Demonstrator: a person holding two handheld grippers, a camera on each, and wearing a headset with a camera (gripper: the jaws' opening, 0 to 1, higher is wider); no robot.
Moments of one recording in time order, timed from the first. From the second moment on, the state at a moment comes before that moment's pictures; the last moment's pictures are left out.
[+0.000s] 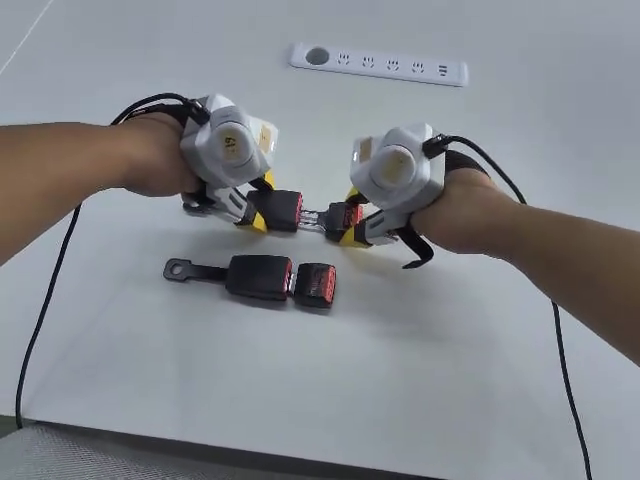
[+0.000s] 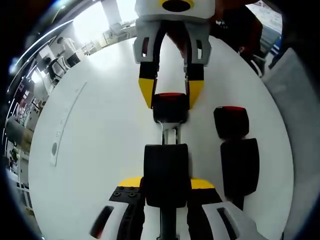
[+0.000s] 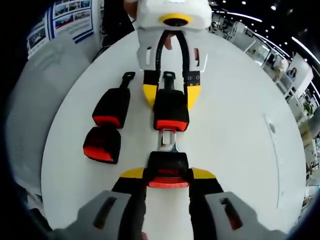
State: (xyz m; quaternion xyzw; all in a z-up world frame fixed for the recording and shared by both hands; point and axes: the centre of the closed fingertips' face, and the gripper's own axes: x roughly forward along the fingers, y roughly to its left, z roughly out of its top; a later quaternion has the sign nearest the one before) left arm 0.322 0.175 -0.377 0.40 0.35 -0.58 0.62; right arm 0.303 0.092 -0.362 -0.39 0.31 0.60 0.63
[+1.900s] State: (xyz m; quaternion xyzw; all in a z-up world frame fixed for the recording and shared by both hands) left arm 0.321 0.172 -0.372 0.40 0.33 -0.59 0.62; right arm 0.313 0.121 -0.360 -0.32 0.29 0.61 0.67
